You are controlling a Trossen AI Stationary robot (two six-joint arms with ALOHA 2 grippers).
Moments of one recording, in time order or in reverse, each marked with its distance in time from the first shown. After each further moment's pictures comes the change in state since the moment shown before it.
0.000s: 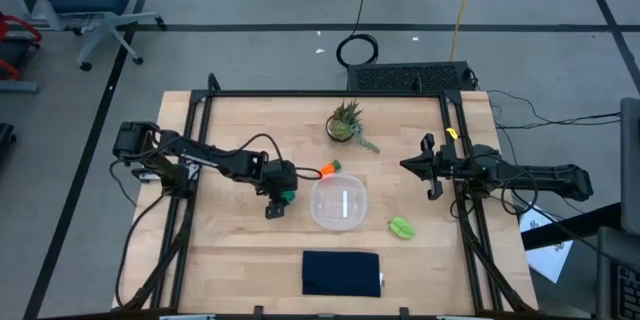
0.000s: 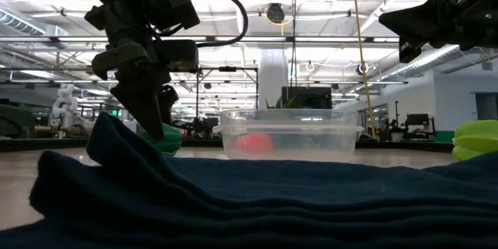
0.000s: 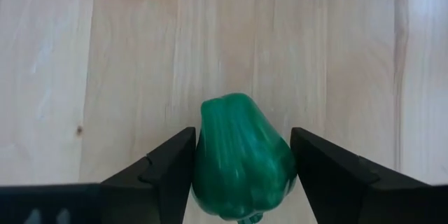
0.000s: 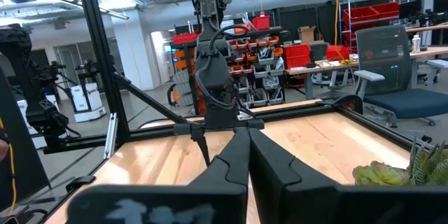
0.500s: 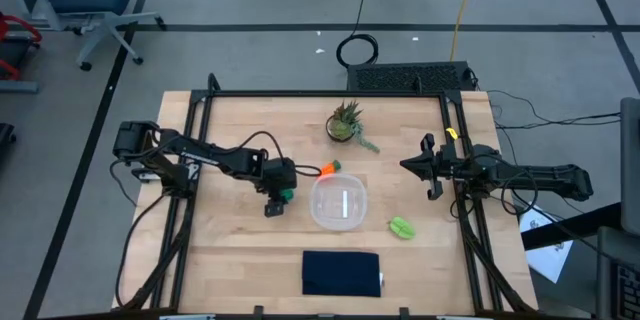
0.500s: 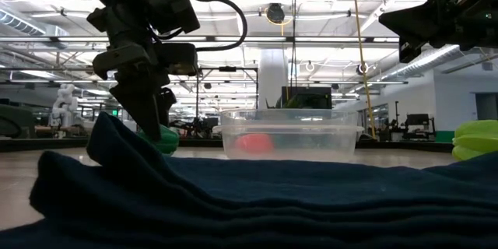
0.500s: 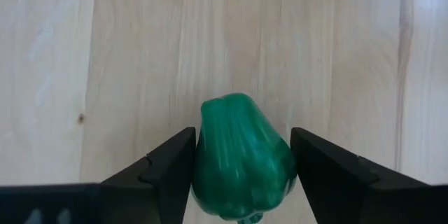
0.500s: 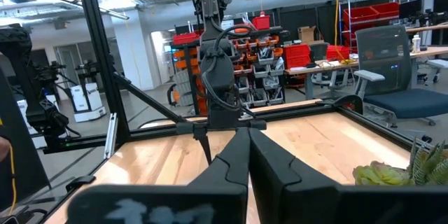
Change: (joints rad) left arm 0.023 0.000 0.000 -0.024 0.033 0.000; right arm 0.000 0.000 0.000 0.000 0.000 0.000
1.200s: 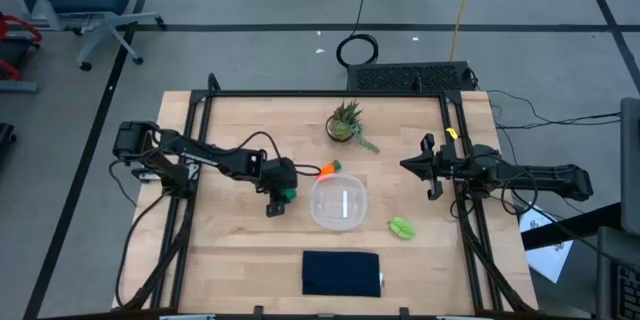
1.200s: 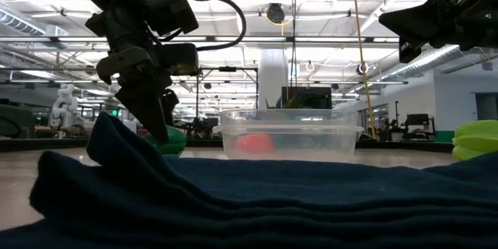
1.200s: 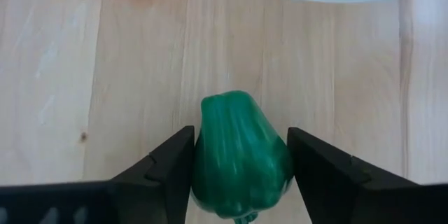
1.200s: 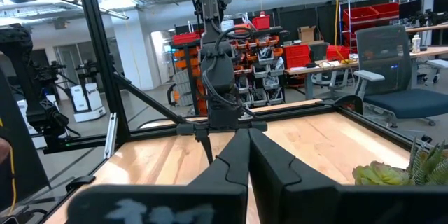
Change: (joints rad) left arm 0.004 -0.001 -0.028 0.070 -0.006 0.001; right arm 0.000 0.000 0.000 0.000 0.000 0.000
